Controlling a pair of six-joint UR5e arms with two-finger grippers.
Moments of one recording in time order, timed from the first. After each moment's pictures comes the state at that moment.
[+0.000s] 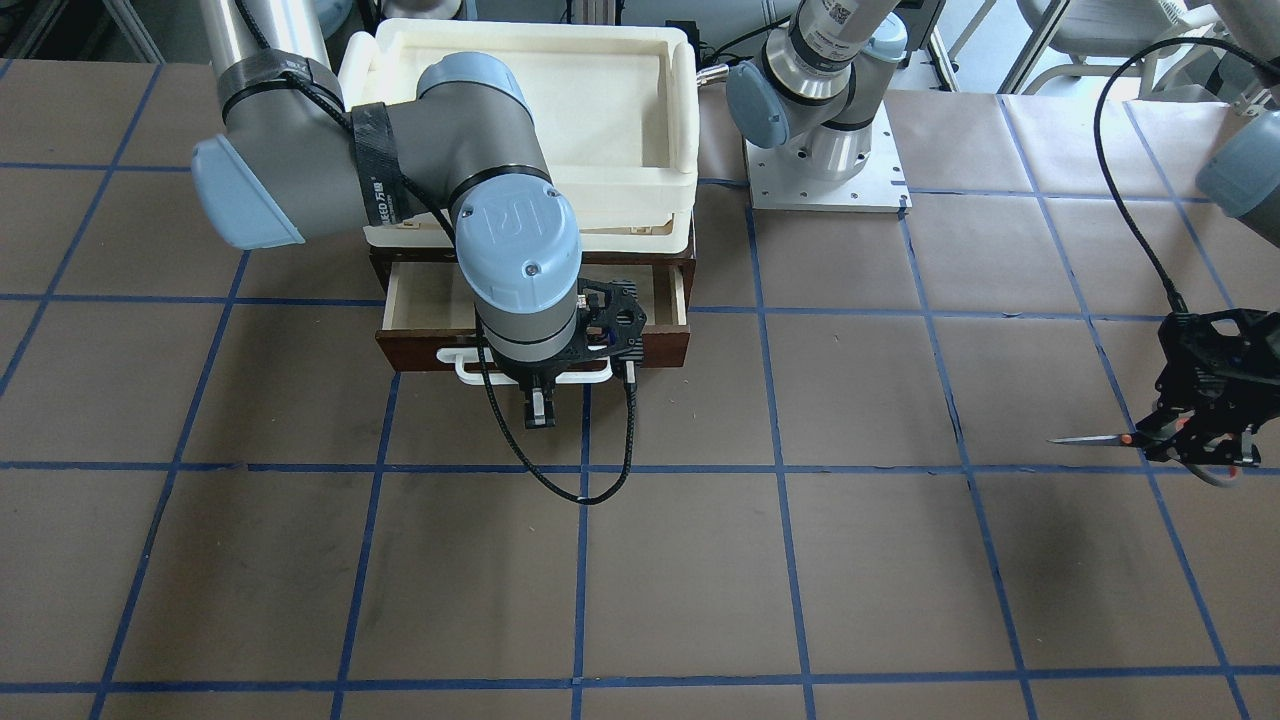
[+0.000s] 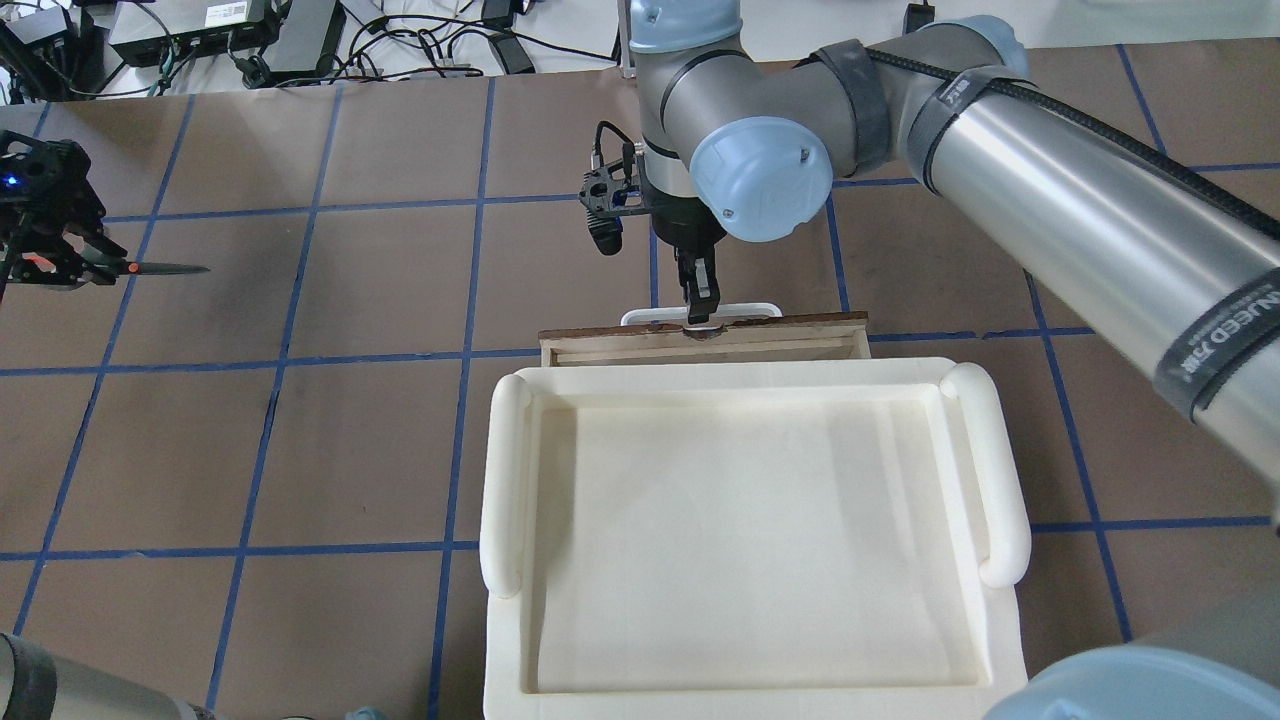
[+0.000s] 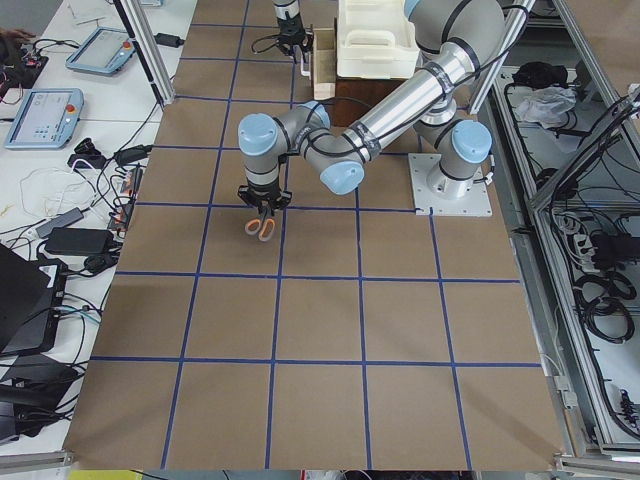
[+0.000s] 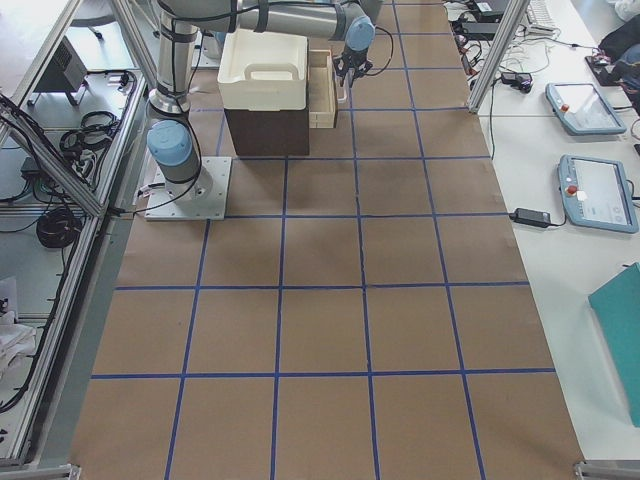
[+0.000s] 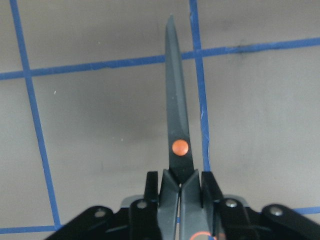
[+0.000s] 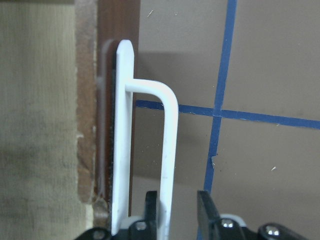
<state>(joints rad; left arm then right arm) -1.01 -1.87 -1.55 -1.28 1.51 2.21 1.89 -1.14 1.43 -1.70 -1.55 -1.35</state>
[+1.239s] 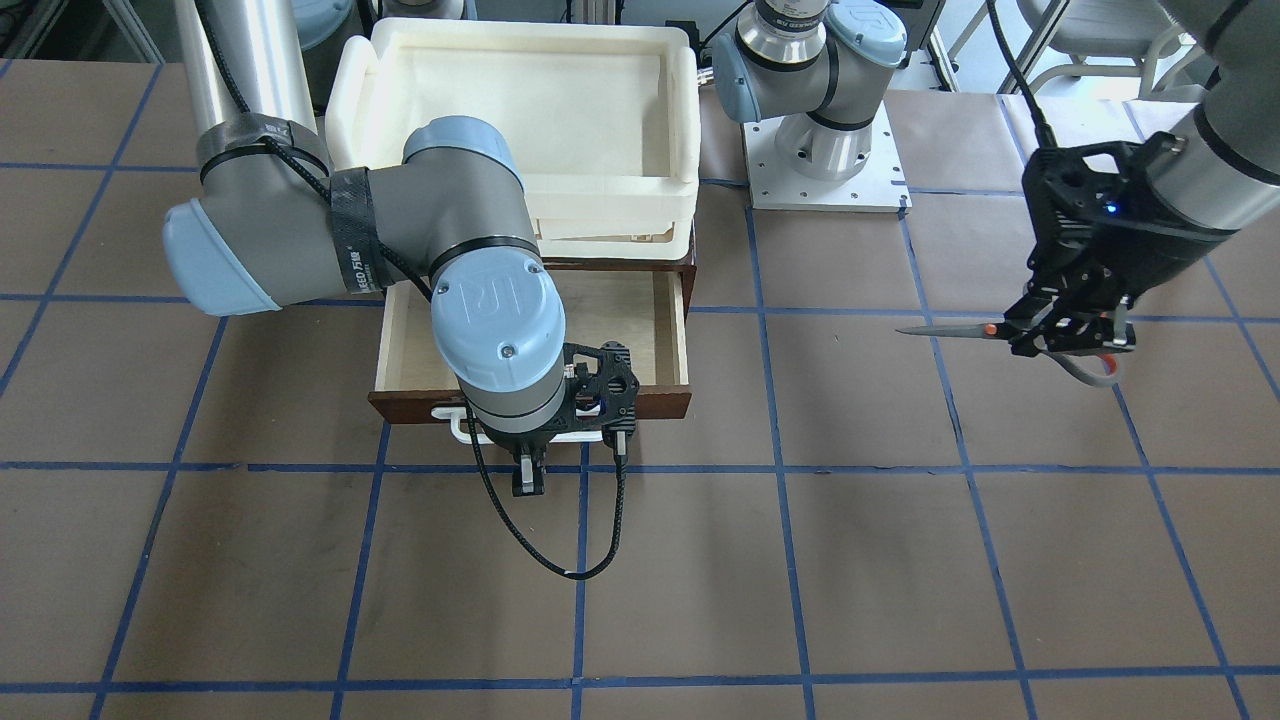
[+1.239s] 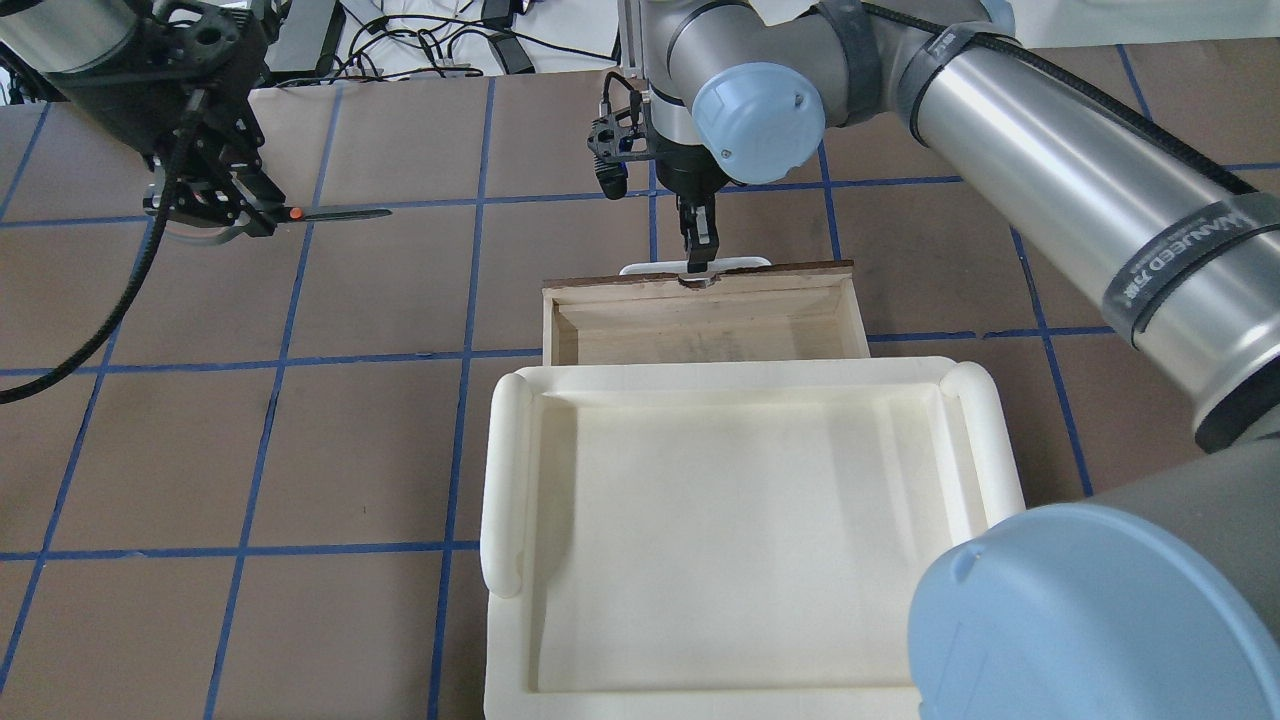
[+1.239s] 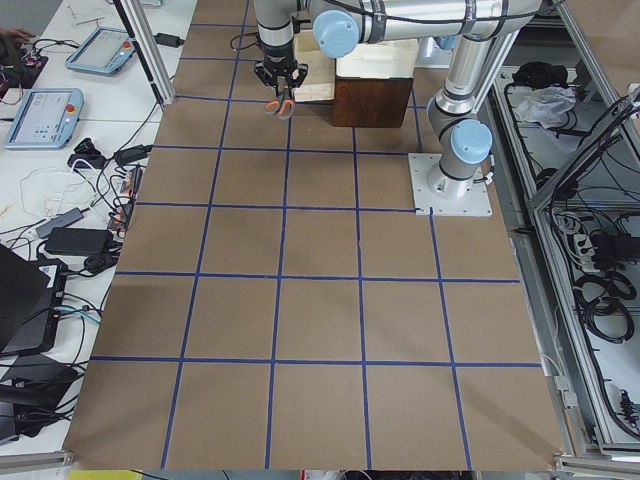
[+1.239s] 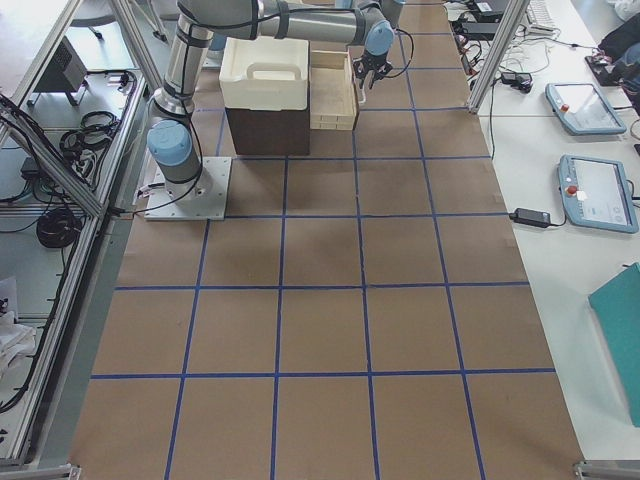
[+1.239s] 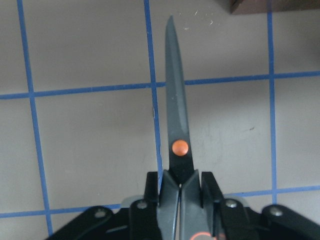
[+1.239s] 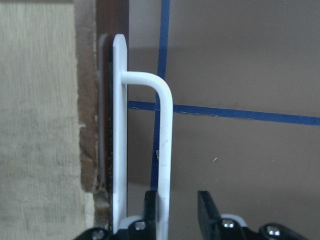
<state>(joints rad) -1.40 -1.67 -1.46 -1.64 1.49 1.79 1.86 -1.04 1.30 -1.71 -1.55 -1.36</state>
